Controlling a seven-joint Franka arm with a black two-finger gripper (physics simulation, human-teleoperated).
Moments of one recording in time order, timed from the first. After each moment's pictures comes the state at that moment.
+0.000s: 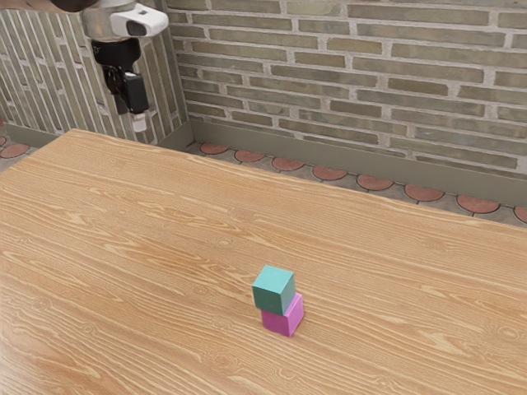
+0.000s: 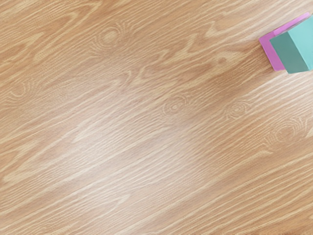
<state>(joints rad) 0.11 0.08 -0.09 -1.38 0.04 1.38 0.52</state>
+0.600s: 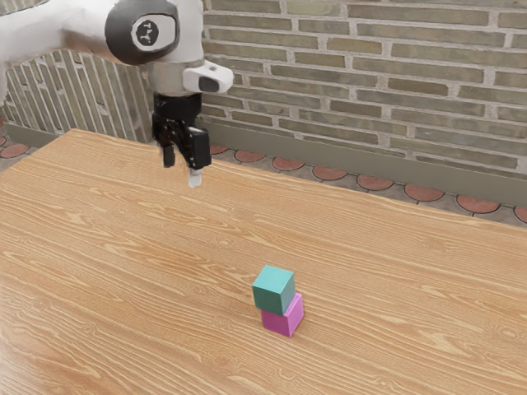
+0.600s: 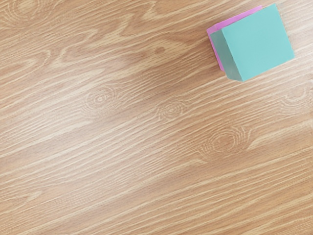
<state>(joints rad) 0.18 0.06 -0.31 -1.44 0.05 1.38 0.27</state>
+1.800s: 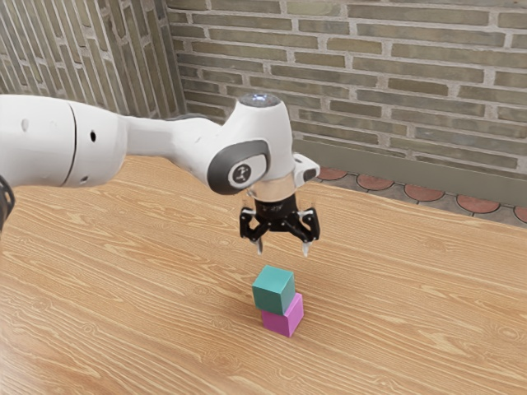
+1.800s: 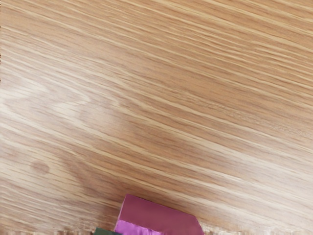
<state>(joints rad) -0.07 0.37 -0.29 -1.74 0.10 2.12 -0.72</state>
